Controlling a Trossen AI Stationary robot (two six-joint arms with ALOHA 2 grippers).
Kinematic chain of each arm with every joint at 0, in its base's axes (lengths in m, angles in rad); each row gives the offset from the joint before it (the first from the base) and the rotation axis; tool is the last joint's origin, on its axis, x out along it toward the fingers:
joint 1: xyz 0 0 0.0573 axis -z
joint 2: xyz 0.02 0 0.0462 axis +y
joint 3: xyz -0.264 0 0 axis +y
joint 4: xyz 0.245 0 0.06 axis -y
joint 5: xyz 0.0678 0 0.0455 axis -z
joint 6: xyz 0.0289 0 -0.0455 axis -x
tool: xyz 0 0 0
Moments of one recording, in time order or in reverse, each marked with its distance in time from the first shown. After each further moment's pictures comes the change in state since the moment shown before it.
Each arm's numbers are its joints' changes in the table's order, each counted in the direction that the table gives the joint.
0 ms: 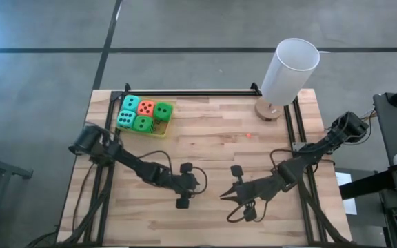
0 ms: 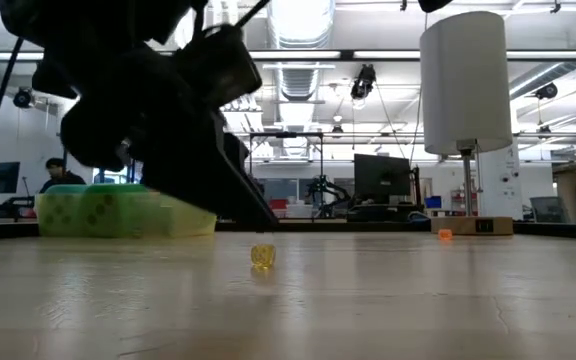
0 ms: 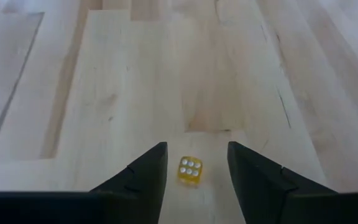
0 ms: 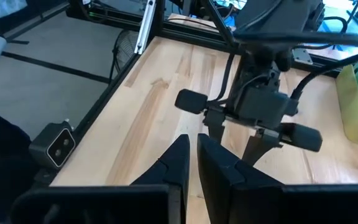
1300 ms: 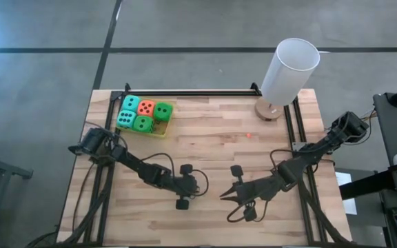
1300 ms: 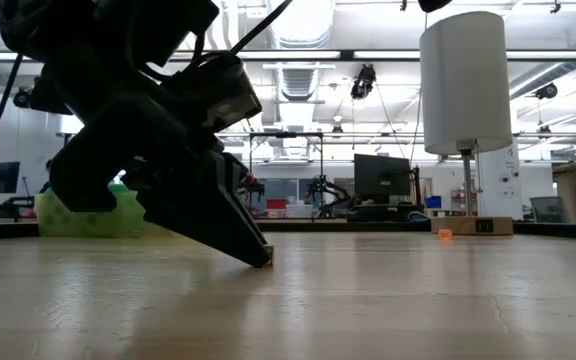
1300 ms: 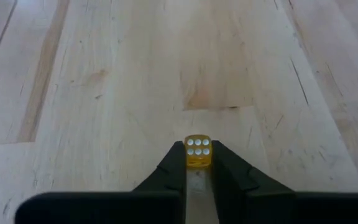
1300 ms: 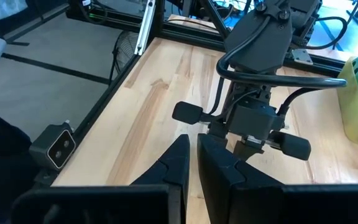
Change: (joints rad) left arm 0.000 0.072 0.000 0.013 -0.004 -0.001; right arm 0.000 0.000 0.000 0.003 0.000 -0.003
